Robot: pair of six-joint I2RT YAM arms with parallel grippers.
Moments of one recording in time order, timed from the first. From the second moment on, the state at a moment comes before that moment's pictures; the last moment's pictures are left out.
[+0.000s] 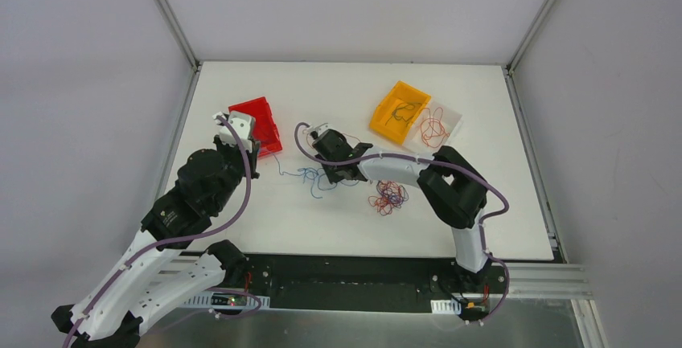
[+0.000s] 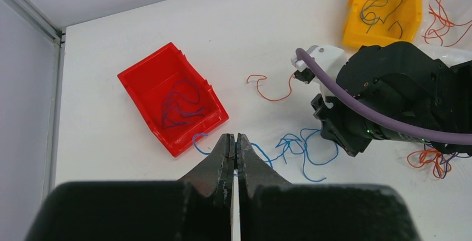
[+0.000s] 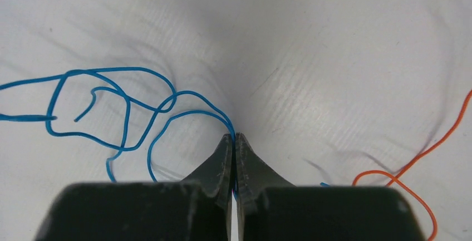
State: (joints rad) left arm -0.69 0.60 0.91 -0.52 -0.45 0.00; right arm 0.96 2.00 1.35 -0.33 0.21 0.32
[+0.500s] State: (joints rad) left arm -0.67 0.56 0.90 -0.52 -0.70 -0.01; right arm 0.70 1.69 1.31 -0.46 0.25 0.42
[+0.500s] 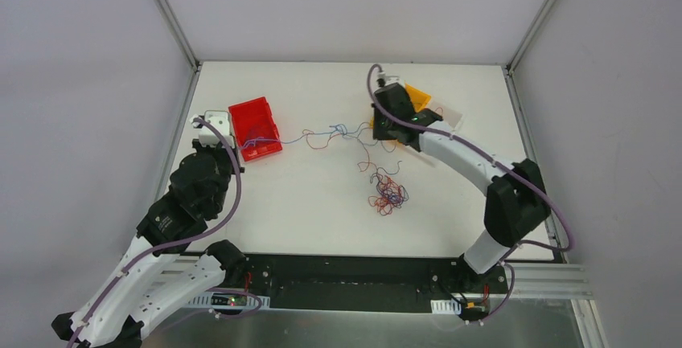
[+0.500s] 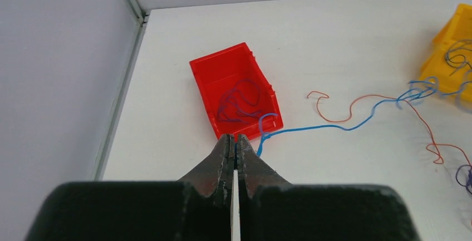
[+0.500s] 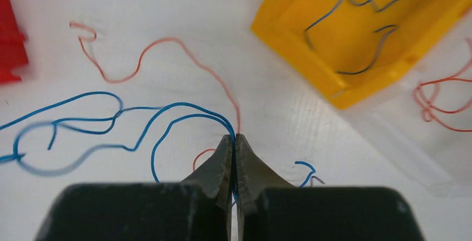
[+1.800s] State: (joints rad) left arm -0.54 0.56 0.89 -0.52 -0.48 -0.04; right arm 0.20 1.73 1.58 -0.58 -0.17 0.65
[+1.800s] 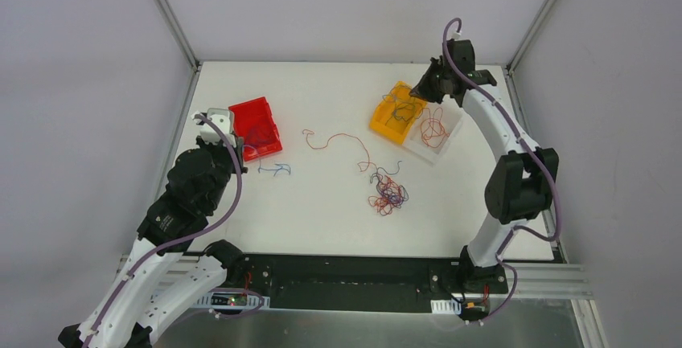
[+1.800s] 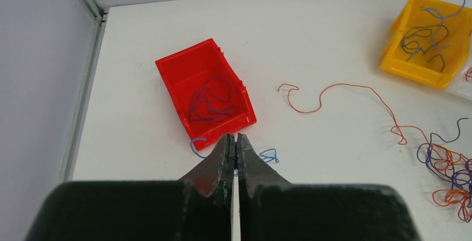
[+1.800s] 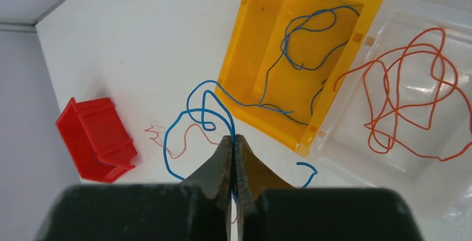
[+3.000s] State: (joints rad) left arm -0.53 0.58 0.89 -0.50 -0.28 -0.04; right arm 0.28 2.24 1.94 -0.73 0.16 0.60
